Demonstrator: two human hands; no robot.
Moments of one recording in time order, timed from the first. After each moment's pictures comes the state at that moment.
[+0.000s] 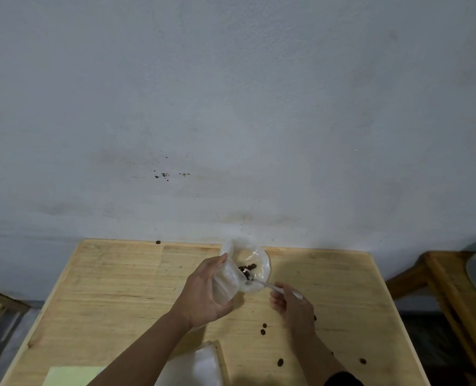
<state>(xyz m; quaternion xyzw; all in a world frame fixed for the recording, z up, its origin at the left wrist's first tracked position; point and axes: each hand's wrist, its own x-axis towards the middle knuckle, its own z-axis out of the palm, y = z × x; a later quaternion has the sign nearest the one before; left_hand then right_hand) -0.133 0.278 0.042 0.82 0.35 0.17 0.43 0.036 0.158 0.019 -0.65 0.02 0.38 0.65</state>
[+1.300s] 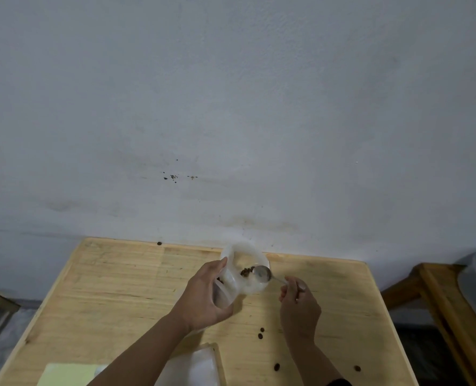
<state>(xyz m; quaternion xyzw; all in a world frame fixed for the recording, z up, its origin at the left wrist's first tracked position) -0.137 0.274 0.047 0.81 0.35 0.16 0.44 0.028 0.164 0.045 -0.83 -0.21 0.08 0.51</state>
